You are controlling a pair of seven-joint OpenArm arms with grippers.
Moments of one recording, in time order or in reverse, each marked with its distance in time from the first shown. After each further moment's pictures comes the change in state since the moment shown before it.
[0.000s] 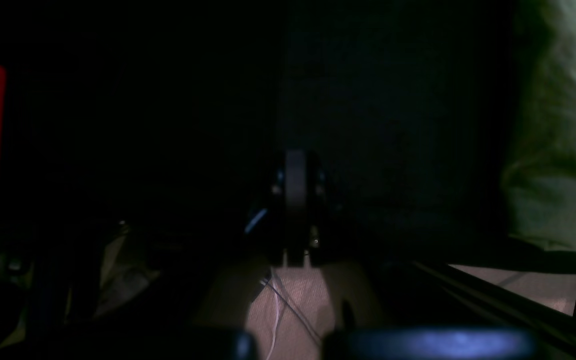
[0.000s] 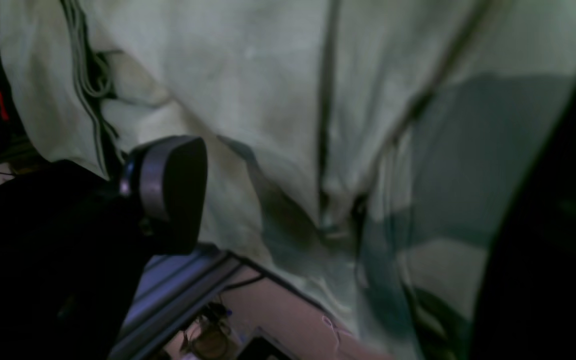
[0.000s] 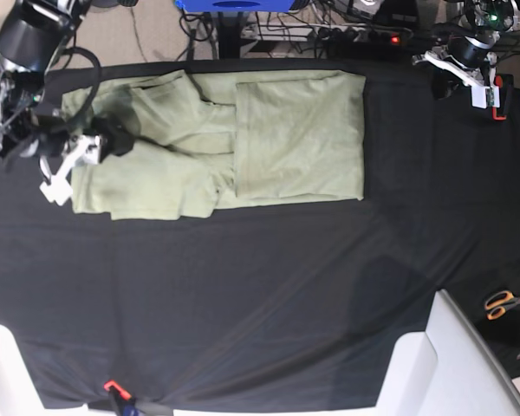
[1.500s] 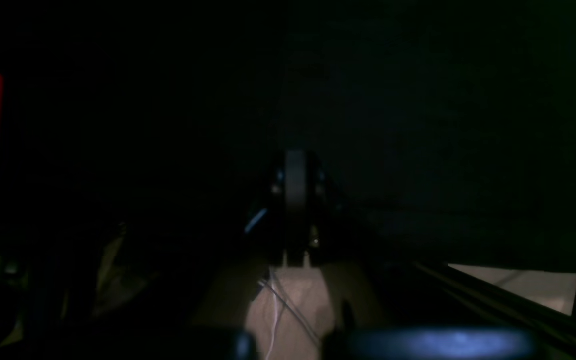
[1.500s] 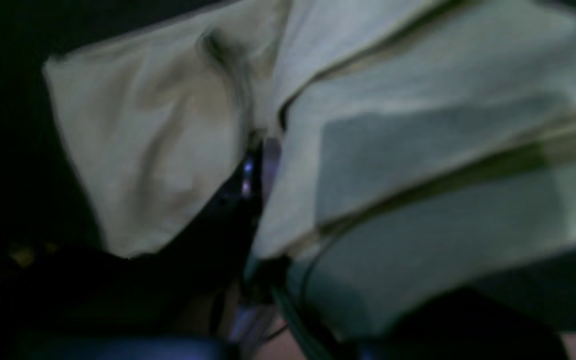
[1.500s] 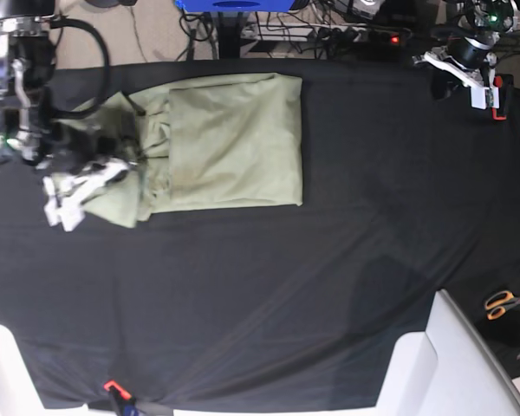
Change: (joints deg) left arm -0.1 0.1 0.0 0.0 0.0 0.0 0.0; right arm -12.7 7.5 -32.5 33.3 -0.2 -47.9 15.3
